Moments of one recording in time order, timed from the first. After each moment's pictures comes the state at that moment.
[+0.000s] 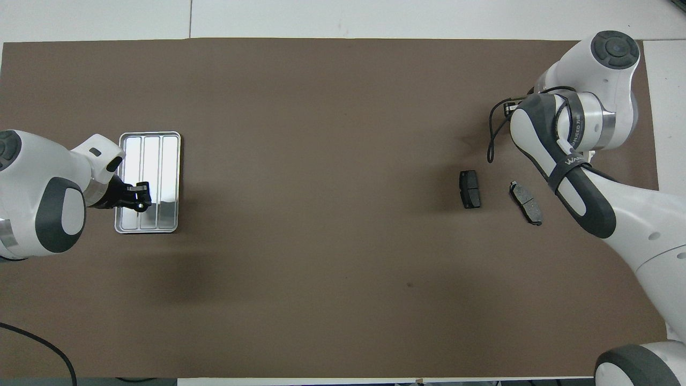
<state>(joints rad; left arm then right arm) 0.04 0.16 -0.01 -2.16 -0.03 2.23 -0.07 -0.06 0.69 0.04 -1.44 -0.10 2.14 0.02</state>
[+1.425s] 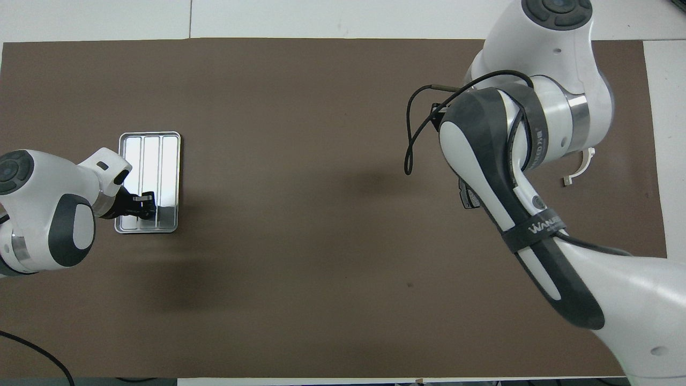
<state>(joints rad) 0.04 0.14 -0.01 -2.23 -0.03 2.31 -0.07 0.24 0.44 0.07 -1.33 0.02 1.67 0.62</state>
